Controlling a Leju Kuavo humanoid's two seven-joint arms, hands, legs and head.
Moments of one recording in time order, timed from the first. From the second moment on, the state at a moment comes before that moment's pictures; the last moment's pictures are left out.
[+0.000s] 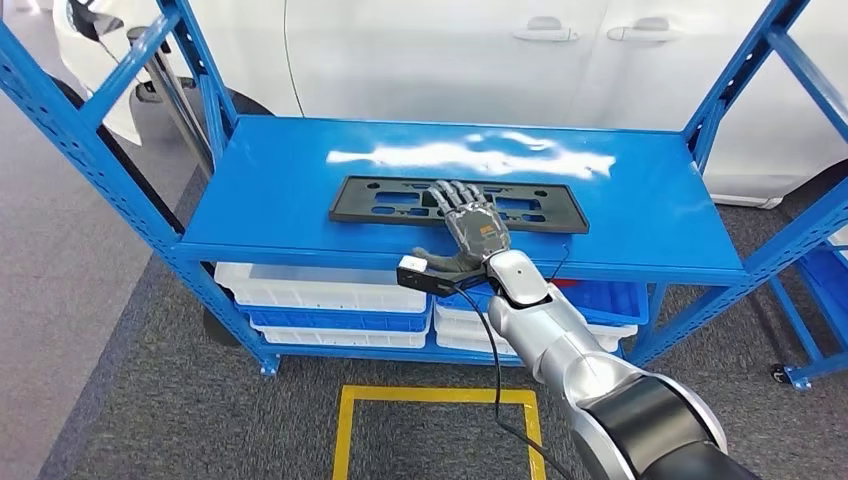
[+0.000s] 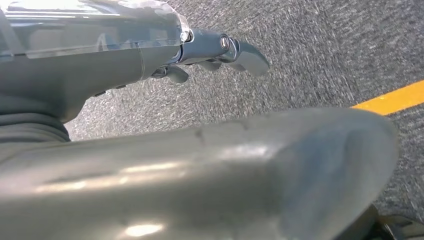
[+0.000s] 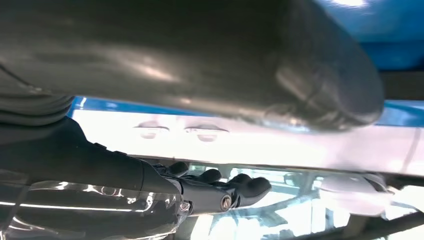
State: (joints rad) left arm -0.18 -0.01 -1.55 -0.15 0.98 0.38 0.04; right arm -0.86 0.07 0.33 -0.40 1.37 -0.50 -0.14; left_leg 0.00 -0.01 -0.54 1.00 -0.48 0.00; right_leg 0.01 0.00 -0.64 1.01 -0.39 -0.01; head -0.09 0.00
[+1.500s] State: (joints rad) left arm -0.18 -0.02 -1.55 -0.15 1.00 0.38 0.03; right arm -0.92 0.06 0.41 -0.33 1.49 -0.23 0.16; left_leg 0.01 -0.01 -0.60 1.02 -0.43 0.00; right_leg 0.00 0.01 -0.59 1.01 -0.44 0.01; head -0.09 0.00
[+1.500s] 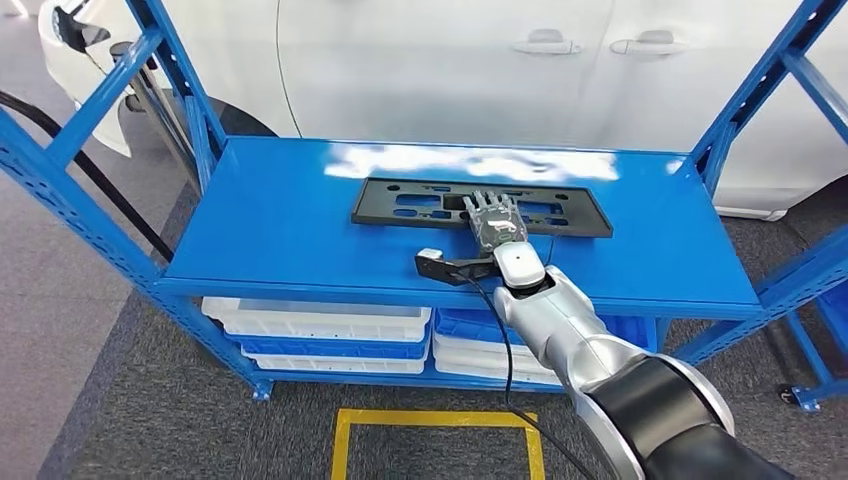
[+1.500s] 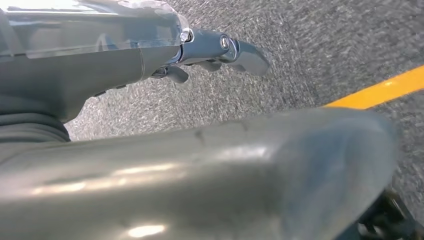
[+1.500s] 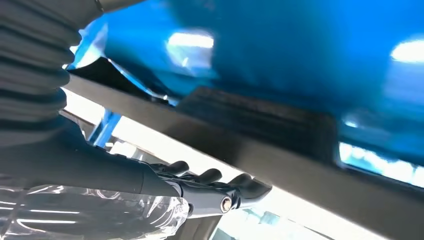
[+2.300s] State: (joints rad) left arm -0.18 -0.03 -1.55 -0.15 0.98 0.37 0.01; right arm -0.93 0.05 0.37 -0.37 1.34 -0.31 -0.06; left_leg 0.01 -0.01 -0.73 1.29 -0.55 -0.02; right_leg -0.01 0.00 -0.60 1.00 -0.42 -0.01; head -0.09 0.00
